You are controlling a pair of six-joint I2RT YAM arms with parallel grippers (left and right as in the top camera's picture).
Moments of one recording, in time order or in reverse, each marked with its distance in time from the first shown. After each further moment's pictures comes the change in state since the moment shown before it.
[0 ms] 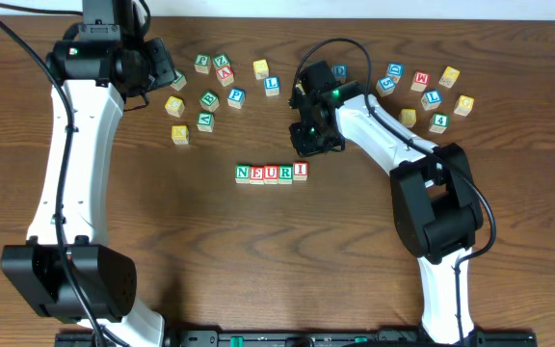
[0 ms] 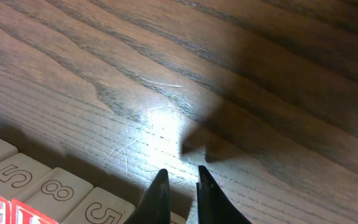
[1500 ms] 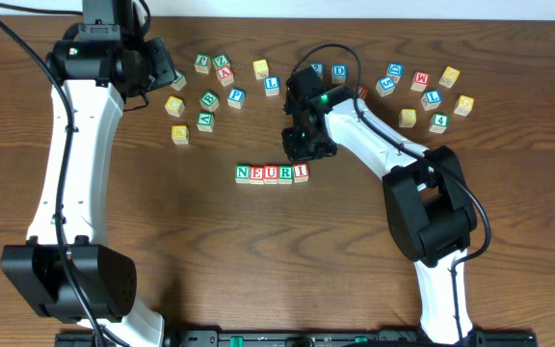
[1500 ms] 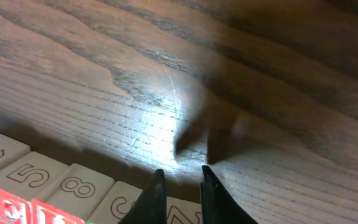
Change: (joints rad) left arm 0.000 0.000 0.000 0.000 0.000 0.000; right arm 0.043 0.000 0.010 -0.034 0.031 0.107
